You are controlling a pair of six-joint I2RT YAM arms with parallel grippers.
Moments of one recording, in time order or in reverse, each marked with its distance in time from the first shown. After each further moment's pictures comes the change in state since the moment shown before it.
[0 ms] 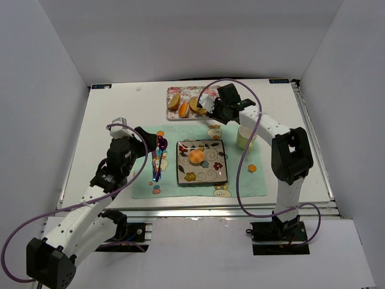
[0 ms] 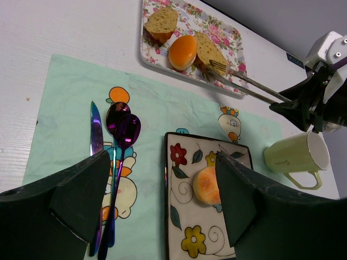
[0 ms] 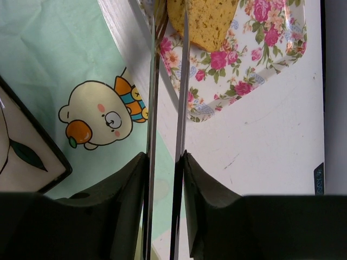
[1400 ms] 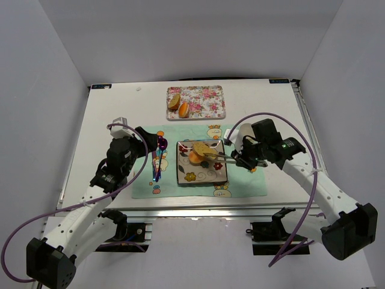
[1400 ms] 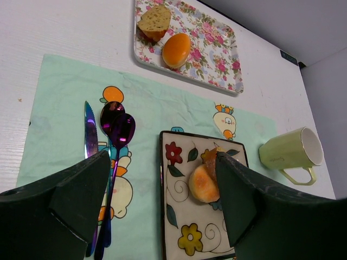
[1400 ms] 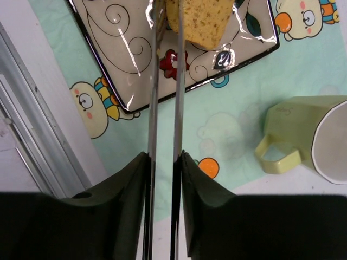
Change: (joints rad) left arm 0.000 0.000 0.000 0.008 0.023 0.000; right arm -0.002 -0.821 -0.597 -0.348 -0.314 0.174
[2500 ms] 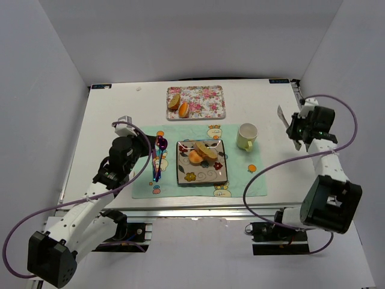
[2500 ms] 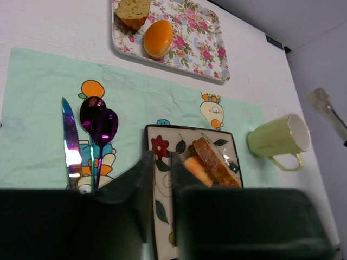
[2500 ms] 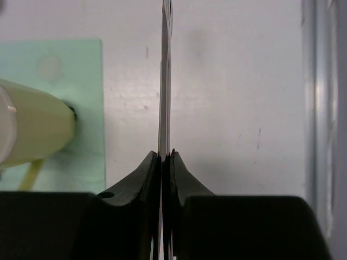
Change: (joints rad) left arm 0.000 0.050 -0.003 0.055 0.084 -0.003; right arm -0.731 0.206 0.007 0.502 0.082 0.517
